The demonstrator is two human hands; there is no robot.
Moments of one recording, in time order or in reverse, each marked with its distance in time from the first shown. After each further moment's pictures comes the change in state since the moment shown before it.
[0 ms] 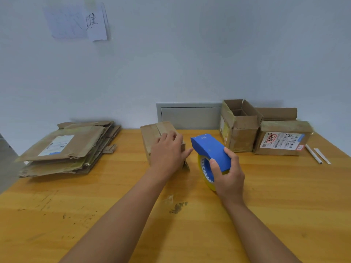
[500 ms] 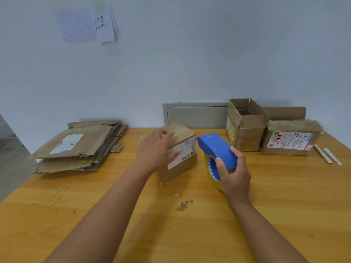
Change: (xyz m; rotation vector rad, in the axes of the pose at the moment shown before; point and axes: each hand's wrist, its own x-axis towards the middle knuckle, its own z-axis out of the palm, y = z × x) left_hand -0.003 -0.053 -0.032 -0.069 -0.257 0.003; right_hand -0.001 -0.001 0.000 0.038 0.012 0.011
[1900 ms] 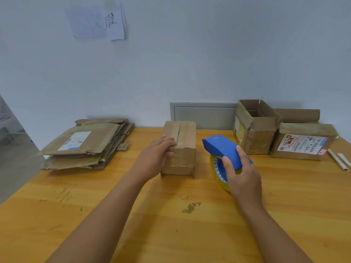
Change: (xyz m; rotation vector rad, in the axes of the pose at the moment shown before) left_hand -0.028 -0.031 0.008 -0.381 0.027 0.047; right_hand 0.003 -0.006 0.000 -0.234 -0.109 0.099
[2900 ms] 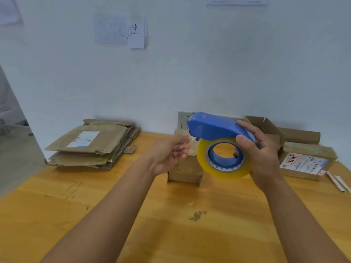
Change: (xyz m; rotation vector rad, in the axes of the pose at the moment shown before) left_hand 0.012 0.045 -0.054 -1.431 -0.147 -0.613; right_hand 0.045 -0.113 -0.055 0.668 -0.318 -0.164
